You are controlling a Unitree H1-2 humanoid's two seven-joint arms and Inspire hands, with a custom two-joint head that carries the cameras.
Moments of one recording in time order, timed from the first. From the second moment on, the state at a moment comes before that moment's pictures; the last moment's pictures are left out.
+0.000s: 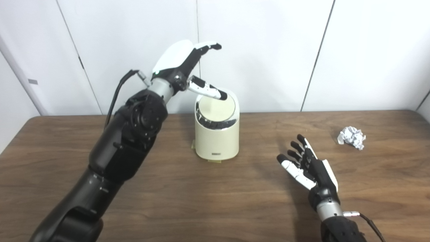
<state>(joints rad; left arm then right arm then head) -0.86 0.31 -0.38 0.01 0.58 0.38 -0.30 -0.08 -0.03 -0.02 -0.16 -0.07 0.28 -0.05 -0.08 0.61</state>
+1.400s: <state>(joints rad) -0.89 0.30 -0.47 0.24 0.88 0.14 -0.30 -0.09 -0.02 -0.01 -0.17 -0.11 0.28 -0.05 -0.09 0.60</state>
